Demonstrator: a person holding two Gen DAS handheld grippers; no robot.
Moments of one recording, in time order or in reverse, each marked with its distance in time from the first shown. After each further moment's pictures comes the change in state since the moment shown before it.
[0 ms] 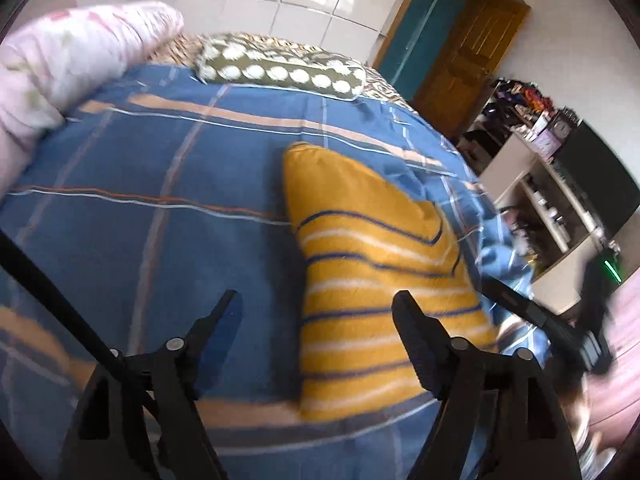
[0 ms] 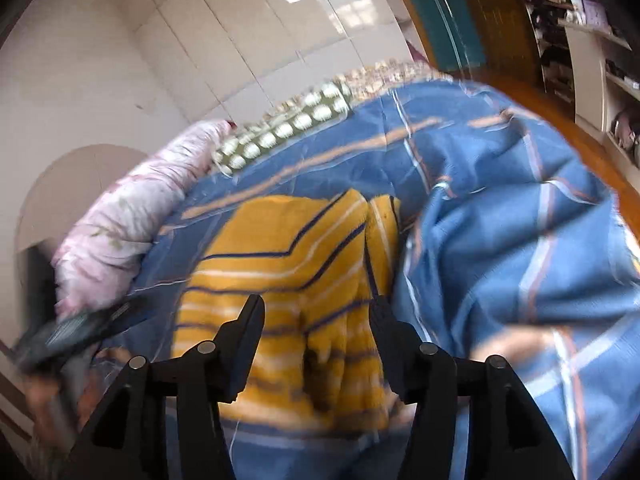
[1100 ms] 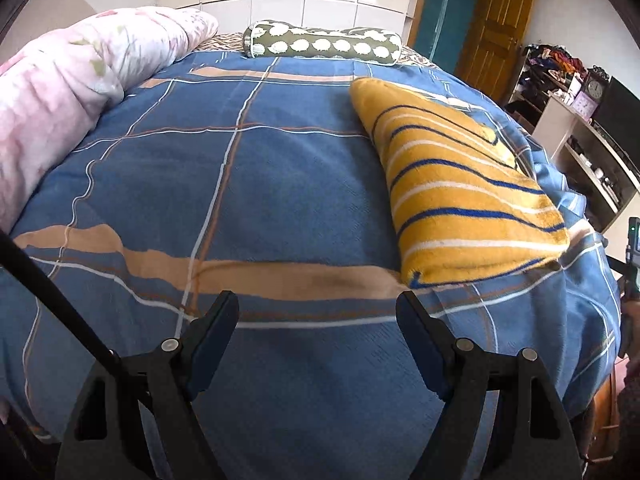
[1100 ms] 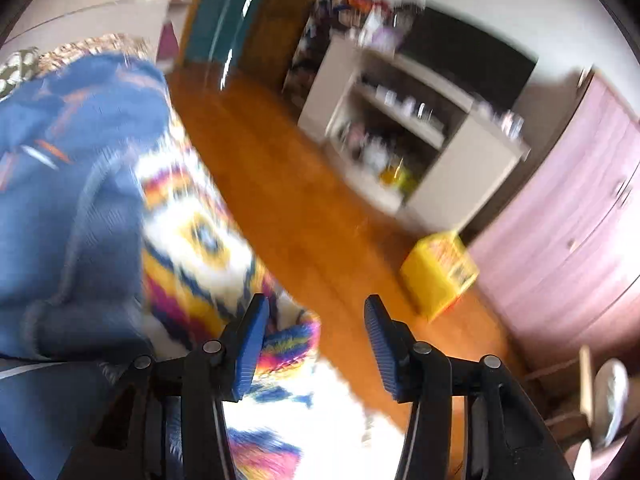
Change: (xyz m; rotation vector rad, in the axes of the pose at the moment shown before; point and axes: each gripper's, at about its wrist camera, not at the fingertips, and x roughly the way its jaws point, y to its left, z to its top) left arm -0.006 0.016 -0.096 0.054 0.018 0.206; right arm -0.097 -0.229 -0.031 0.079 -0.027 -1.097
